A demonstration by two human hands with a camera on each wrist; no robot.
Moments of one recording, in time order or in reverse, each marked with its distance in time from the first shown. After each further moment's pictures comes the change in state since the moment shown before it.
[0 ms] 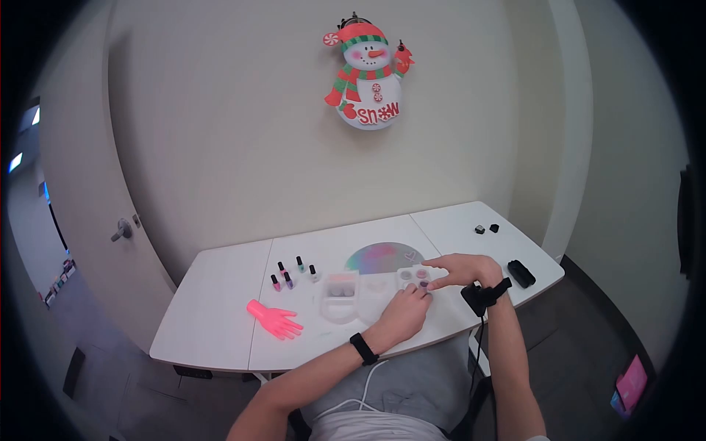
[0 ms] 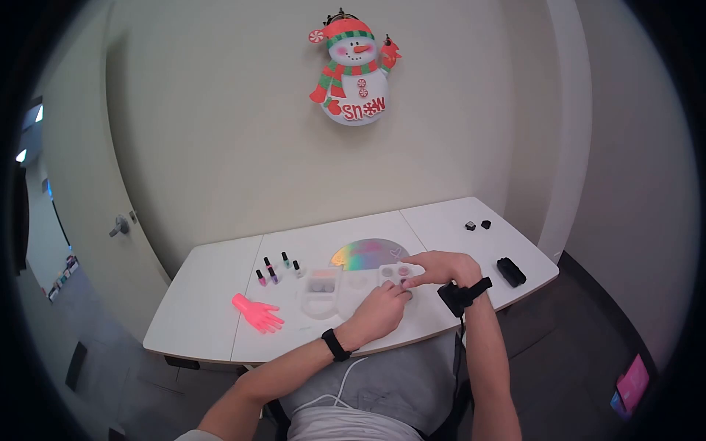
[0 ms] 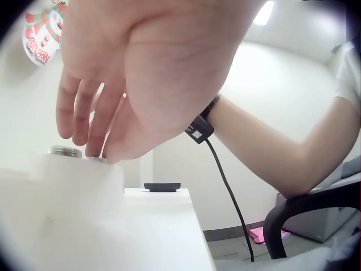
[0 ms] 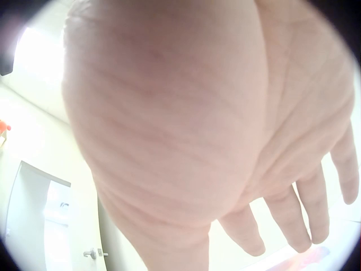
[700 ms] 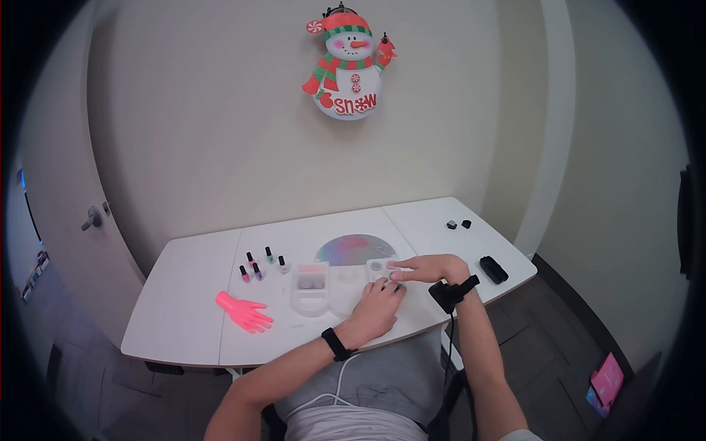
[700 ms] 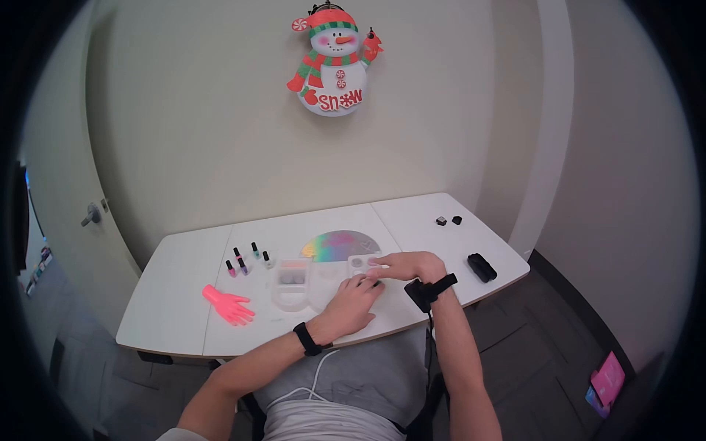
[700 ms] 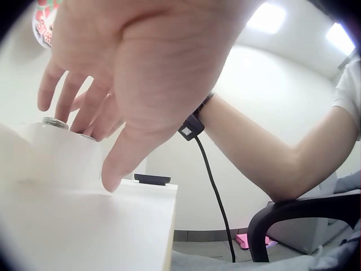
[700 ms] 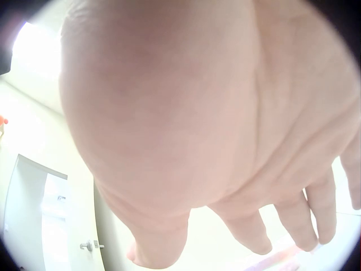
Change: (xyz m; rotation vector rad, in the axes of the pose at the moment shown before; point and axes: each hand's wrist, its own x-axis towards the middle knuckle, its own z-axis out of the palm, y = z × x) left_hand -0.005 0.011 -0.007 0.005 -0.095 -0.078; right_hand 0.018 0.019 0.017 0.031 -0.085 0.070
